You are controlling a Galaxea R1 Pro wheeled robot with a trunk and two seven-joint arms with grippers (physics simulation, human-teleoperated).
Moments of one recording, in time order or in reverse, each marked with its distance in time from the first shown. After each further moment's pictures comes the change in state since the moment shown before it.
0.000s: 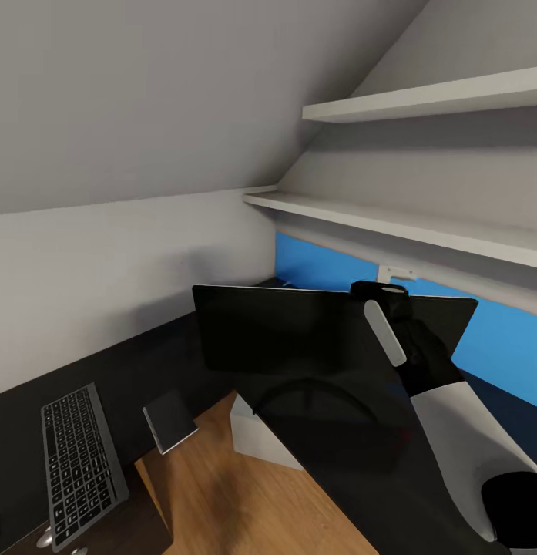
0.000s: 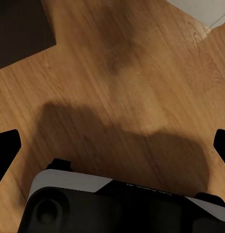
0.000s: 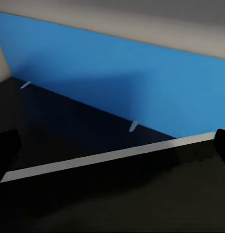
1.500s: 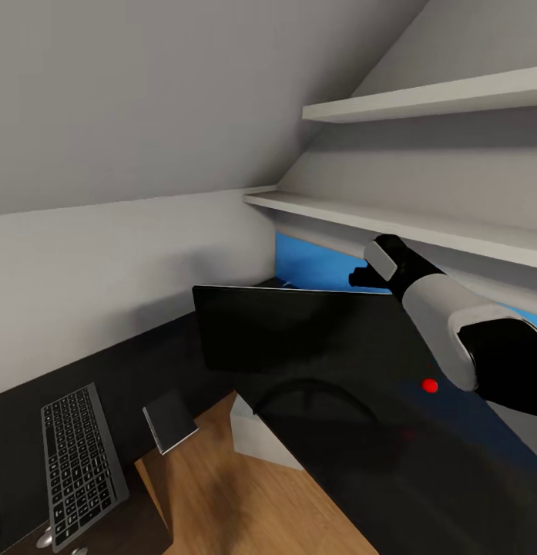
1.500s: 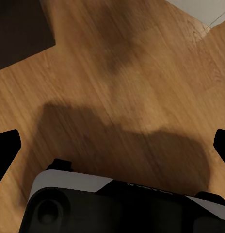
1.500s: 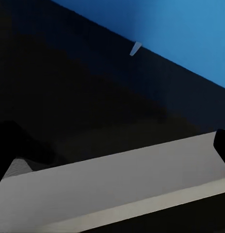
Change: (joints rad) left arm 0.000 -0.001 0.000 0.001 -0.010 0.000 0.000; right arm -0.557 0.057 0.007 0.907 -0.105 0.161 0.136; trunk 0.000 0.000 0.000
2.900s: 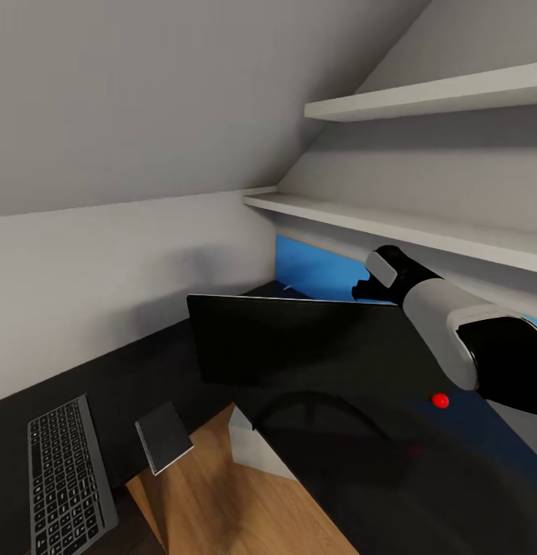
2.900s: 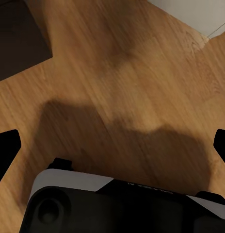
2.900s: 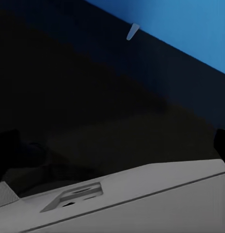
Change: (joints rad) left arm 0.000 0.001 0.002 0.000 0.001 0.003 0.000; right arm -0.002 -0.003 -0.007 0.106 0.000 -0.005 0.003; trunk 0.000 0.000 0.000
